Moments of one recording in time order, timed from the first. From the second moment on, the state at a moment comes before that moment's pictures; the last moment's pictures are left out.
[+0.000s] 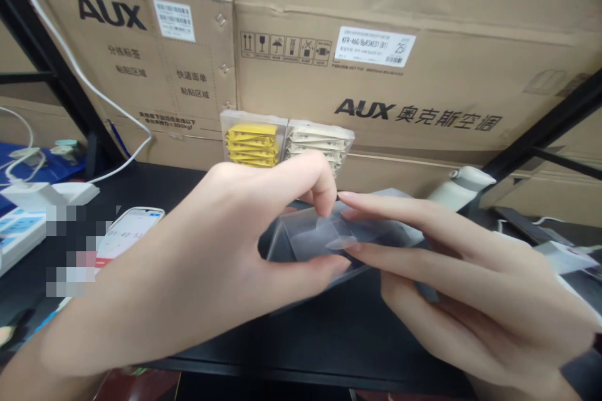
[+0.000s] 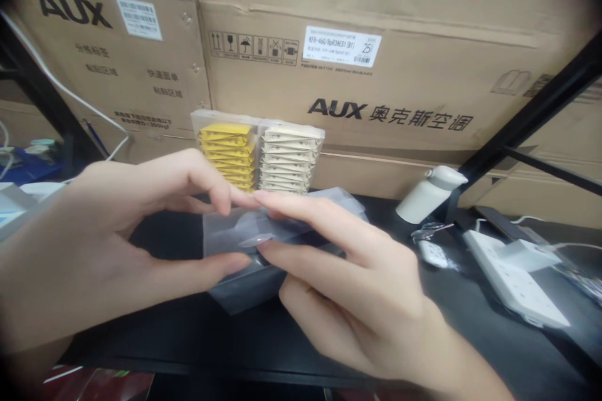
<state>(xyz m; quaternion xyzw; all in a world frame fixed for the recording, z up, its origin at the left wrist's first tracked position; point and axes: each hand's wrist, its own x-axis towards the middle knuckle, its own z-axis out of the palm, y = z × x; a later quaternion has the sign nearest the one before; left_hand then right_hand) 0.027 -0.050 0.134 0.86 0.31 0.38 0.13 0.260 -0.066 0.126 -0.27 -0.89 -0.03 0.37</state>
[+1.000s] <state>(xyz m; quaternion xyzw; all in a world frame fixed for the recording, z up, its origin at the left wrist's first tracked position) 0.010 -0.037 0.129 0.93 0.22 0.26 0.13 0.283 -0.004 0.118 -0.30 -0.72 0.45 0.43</state>
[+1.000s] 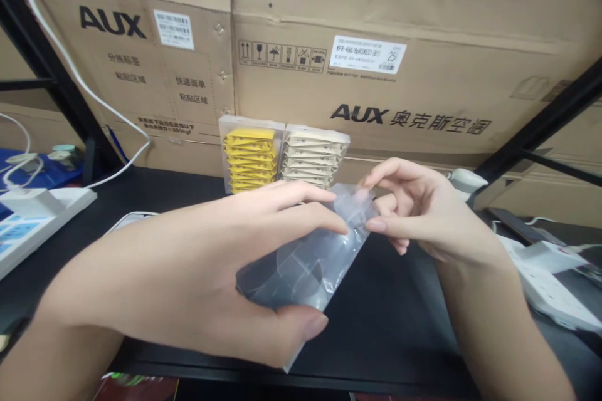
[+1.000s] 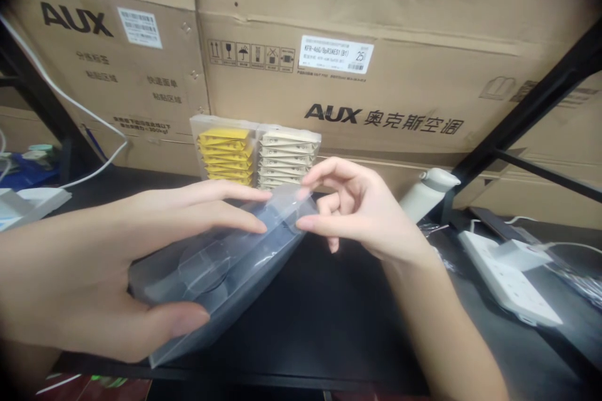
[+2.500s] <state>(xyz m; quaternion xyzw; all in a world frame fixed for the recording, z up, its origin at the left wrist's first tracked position) 0.006 -0.018 0.141 0.93 0.13 0.21 0.26 0.277 -0.021 0.123 -0.23 -0.81 0.36 0.39</state>
